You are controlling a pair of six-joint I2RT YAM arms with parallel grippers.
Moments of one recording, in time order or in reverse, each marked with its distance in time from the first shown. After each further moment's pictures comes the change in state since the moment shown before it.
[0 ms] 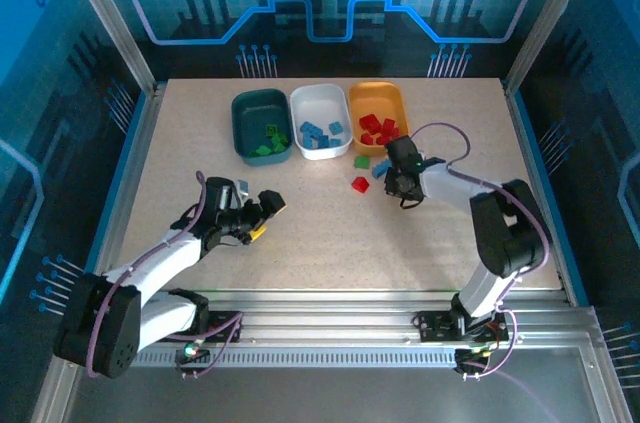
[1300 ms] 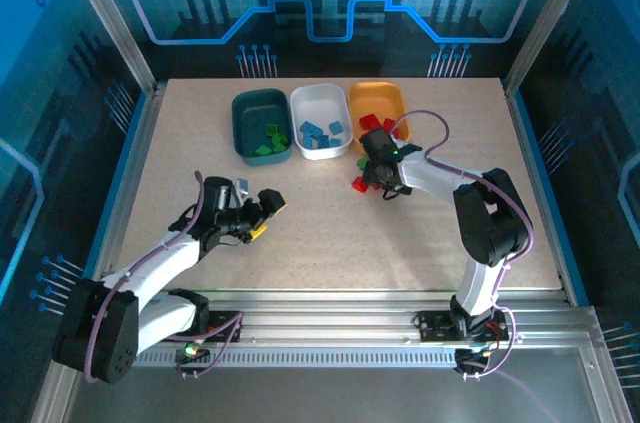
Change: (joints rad) left arm 0.000 -0.037 0.000 -0.001 0.014 -0.001; right arm 0.107 0.154 0.215 -0.128 0.113 0.093
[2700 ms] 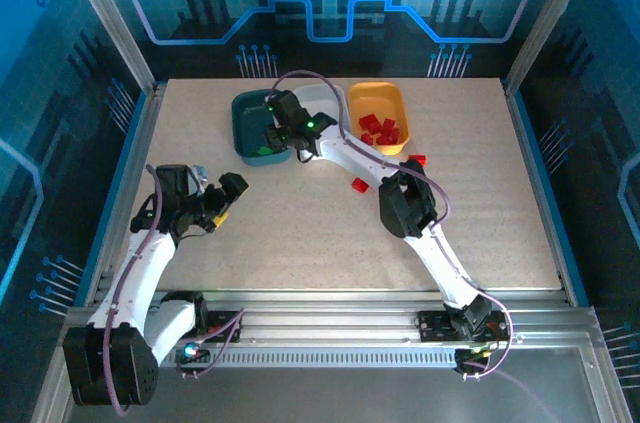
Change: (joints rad) left arm 0.324 -0.141 0.190 -0.420 0.024 0.197; right arm 0.267 0.656 1.132 -0.049 -0.189 -0.507
